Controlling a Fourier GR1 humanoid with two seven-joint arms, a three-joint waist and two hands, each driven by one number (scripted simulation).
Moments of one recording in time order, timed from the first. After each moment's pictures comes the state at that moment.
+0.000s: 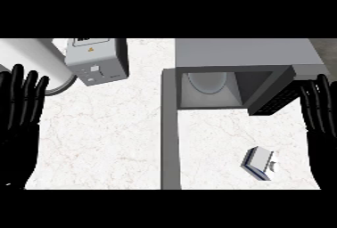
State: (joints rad) left arm -0.03 0.11 0.00 -2.10 0.03 0.02 0.00; right arm 0.03 -0.10 0.01 -2.10 -0.03 0.00 -0.03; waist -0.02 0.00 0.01
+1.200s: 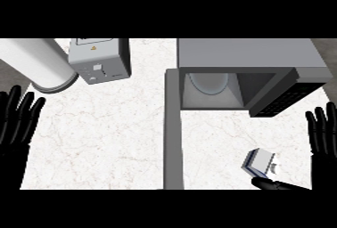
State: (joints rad) left arm 0.11 0.11 0.08 -2.16 0.18 -0.10 0.09; right arm 0.23 -0.01 -0.01 -2.10 0.01 -0.09 -0.03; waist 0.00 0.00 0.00
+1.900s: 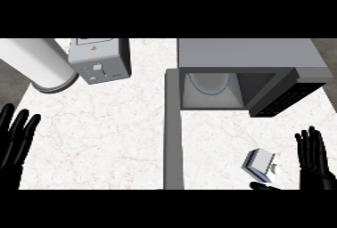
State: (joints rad) left arm 0.24 0.07 0.04 -2.28 0.17 -0.14 0.10; right arm 0.33 -0.01 -0.09 -1.77 -0.01 -0.05 -0.33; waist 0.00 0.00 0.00
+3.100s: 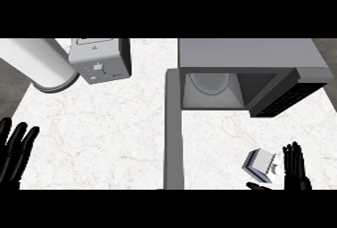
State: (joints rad) left arm 0.32 0.02 0.01 -2.35 0.12 -0.18 0.10; right arm 0.11 -0.08 -0.26 -0.97 -0.08 0.05 -0.86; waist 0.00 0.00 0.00
